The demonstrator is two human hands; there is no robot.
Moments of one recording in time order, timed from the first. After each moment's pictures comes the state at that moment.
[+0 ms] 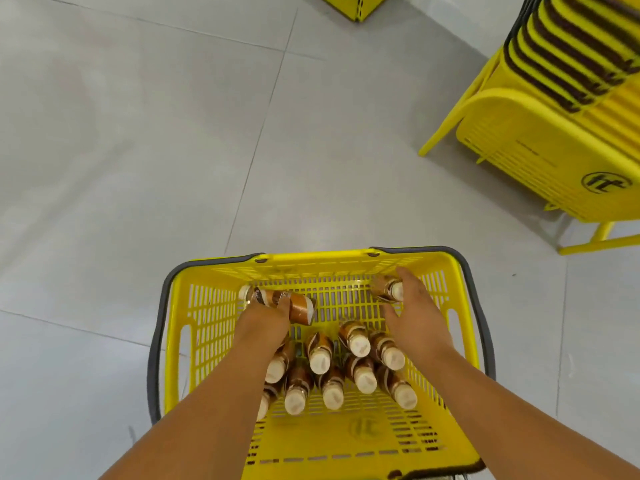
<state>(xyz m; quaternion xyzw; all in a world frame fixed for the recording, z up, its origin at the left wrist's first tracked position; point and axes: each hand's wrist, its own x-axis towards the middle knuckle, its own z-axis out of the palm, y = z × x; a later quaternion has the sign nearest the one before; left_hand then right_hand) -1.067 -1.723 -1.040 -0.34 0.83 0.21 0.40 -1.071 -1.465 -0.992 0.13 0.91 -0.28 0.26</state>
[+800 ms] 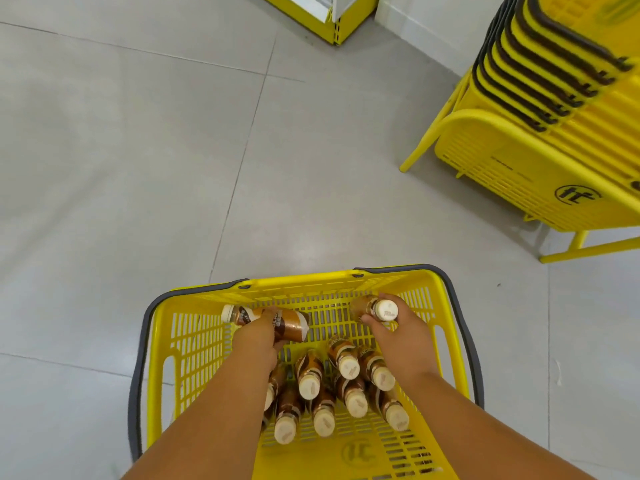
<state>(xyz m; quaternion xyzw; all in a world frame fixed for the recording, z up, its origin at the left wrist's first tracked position) -1.086 -1.703 -1.047 -0.65 0.46 0.57 0.20 -1.066 -1.475 -0.982 0.26 0.84 -0.44 0.19</state>
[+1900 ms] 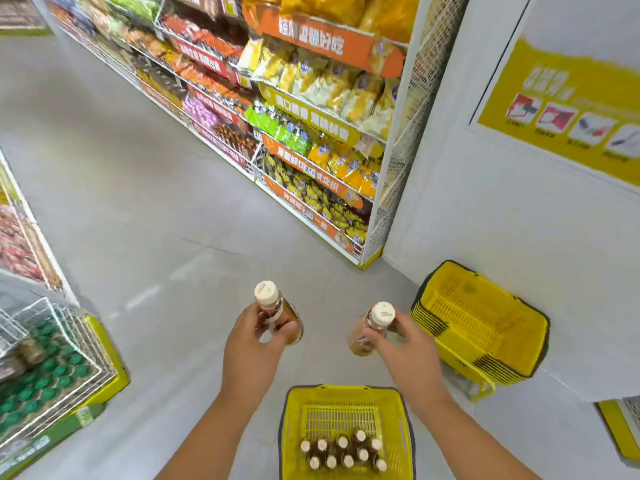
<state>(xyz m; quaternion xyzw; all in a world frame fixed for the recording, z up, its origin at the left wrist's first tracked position) -1.055 -1.820 -0.253 -0.21 0.79 0.57 -0.06 -1.083 -1.579 -0.260 0.05 0.82 -0.57 0.02</state>
